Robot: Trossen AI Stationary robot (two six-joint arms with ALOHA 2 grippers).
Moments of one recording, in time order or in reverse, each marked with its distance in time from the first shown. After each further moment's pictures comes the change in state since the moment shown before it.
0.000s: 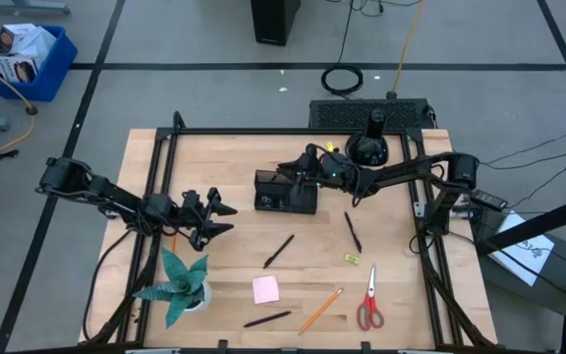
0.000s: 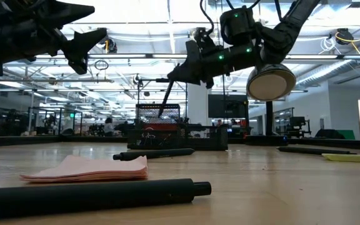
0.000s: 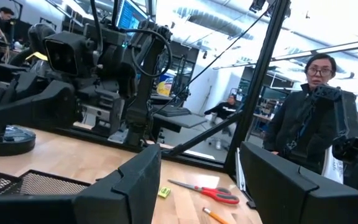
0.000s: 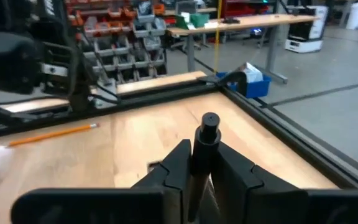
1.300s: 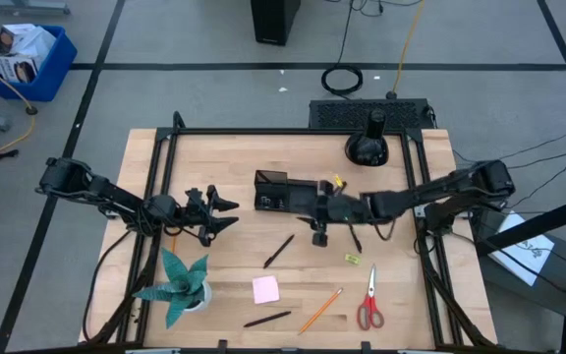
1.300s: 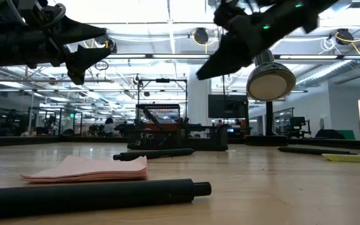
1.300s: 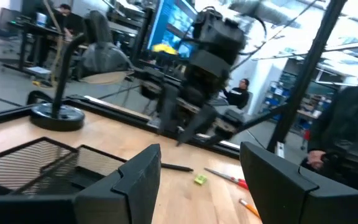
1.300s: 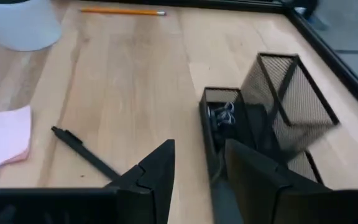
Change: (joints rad) left arm 0.001 0.000 0.001 -0.096 -0.157 -0.010; right arm 0.369 -0.275 -0.047 -0.626 0.236 -0.022
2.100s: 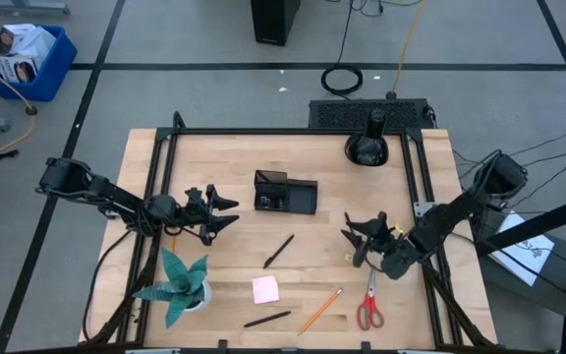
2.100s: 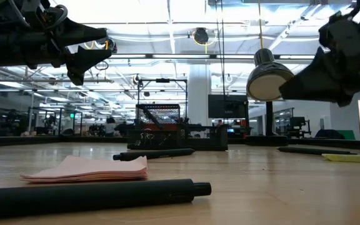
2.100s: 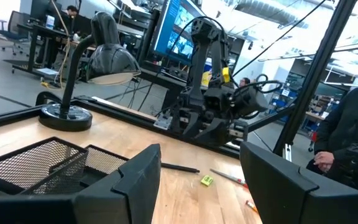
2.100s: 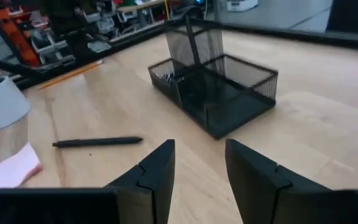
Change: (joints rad) left arm 0.000 0.000 0.000 -0.004 -0.024 0.005; right arm 0.564 -0.147 -0.480 0.188 0.827 0.833
